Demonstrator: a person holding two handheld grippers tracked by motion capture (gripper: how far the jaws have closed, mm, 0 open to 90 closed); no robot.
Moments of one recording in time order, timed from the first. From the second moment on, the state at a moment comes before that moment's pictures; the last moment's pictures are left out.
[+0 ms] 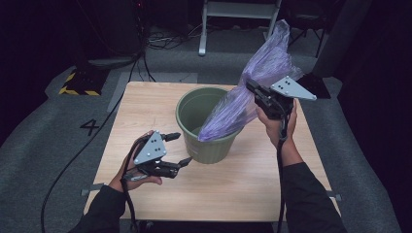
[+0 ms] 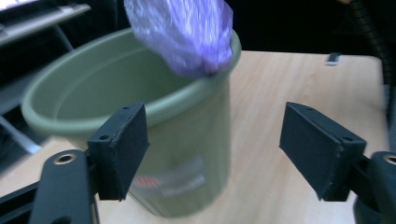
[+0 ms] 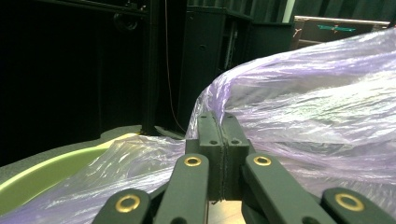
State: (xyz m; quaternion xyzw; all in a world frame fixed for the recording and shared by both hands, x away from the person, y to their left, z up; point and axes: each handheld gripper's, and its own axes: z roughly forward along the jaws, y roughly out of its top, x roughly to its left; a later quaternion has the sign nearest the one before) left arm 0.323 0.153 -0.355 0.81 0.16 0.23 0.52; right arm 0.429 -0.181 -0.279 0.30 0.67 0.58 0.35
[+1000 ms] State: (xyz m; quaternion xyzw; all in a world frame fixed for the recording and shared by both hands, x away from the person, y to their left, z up) left arm 0.405 0.123 -0.322 0.84 0.17 0.23 0.47; right arm 0.428 -0.172 -0.314 0.27 0.71 0.57 0.31
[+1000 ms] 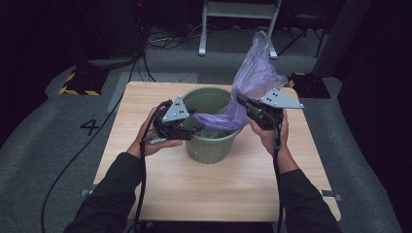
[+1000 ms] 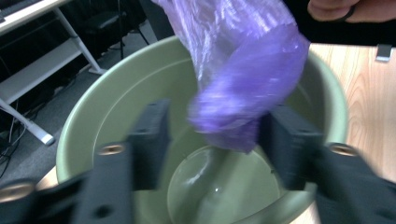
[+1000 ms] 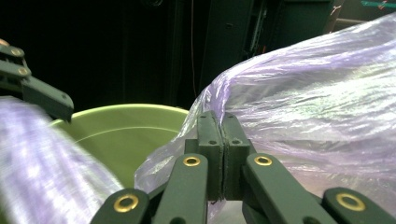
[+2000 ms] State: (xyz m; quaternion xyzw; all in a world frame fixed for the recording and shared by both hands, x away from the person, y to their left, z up) left arm 0.427 0.165 -0.328 0.82 0.24 0.19 0.48; right arm 0.427 -0.205 -0.322 0.34 0.66 0.59 0.32
